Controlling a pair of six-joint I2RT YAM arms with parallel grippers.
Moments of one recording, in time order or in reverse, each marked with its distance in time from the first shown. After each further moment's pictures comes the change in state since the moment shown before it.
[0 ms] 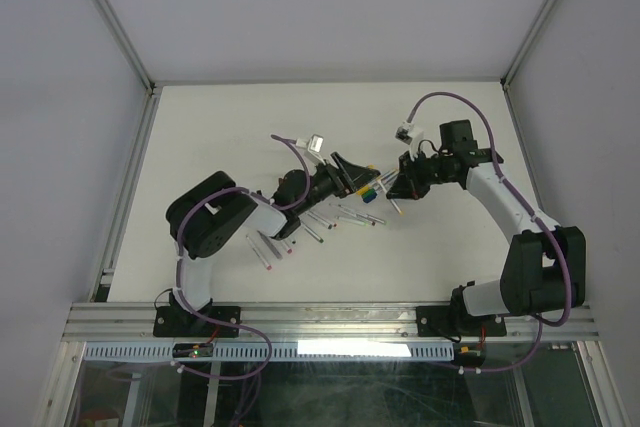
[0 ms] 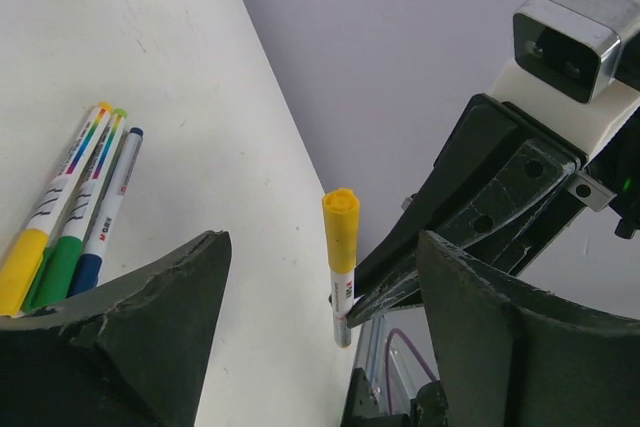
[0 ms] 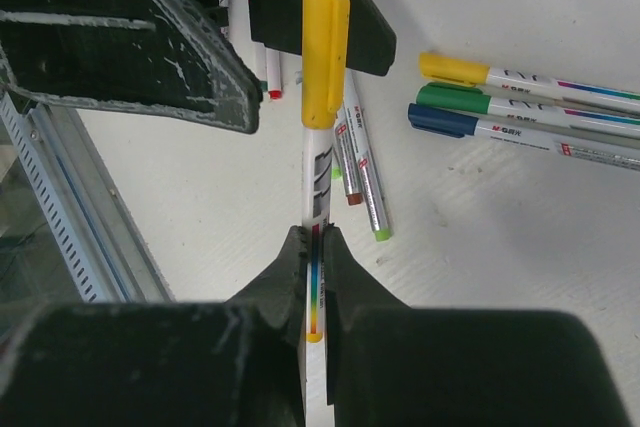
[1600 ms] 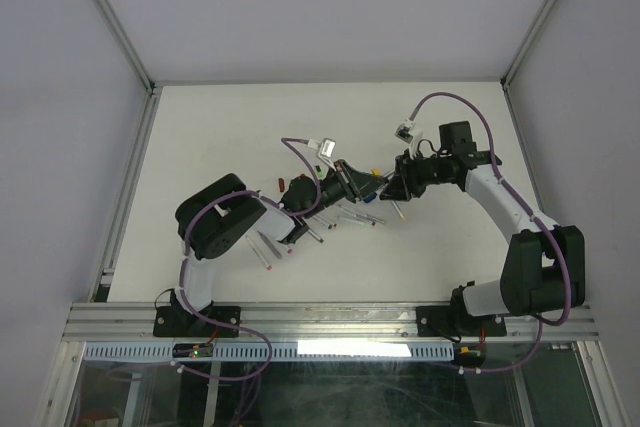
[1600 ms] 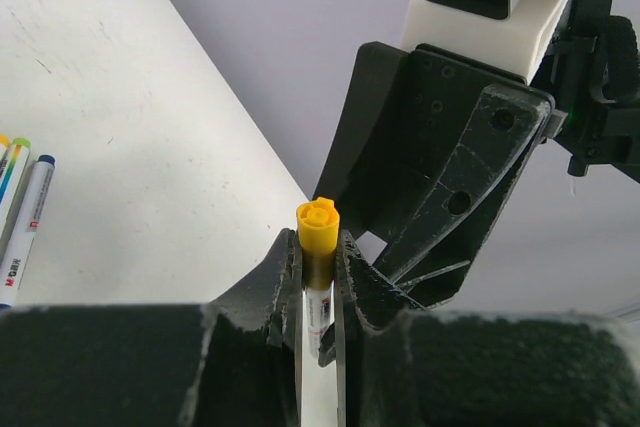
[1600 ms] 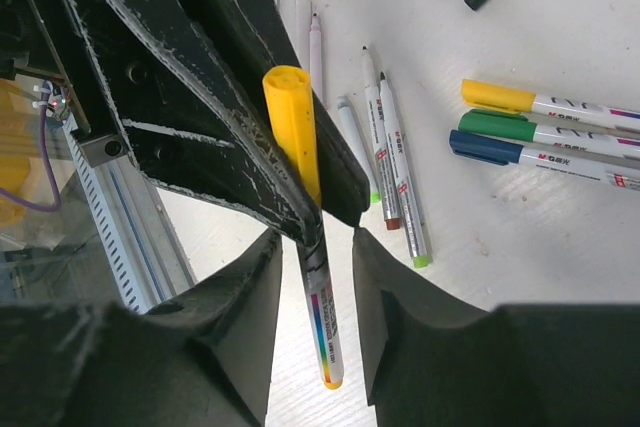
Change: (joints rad) left arm -0.066 0.044 0.041 0.129 0.039 0.103; right arm 0.004 0.000 -0.026 0.068 -0.100 0.089
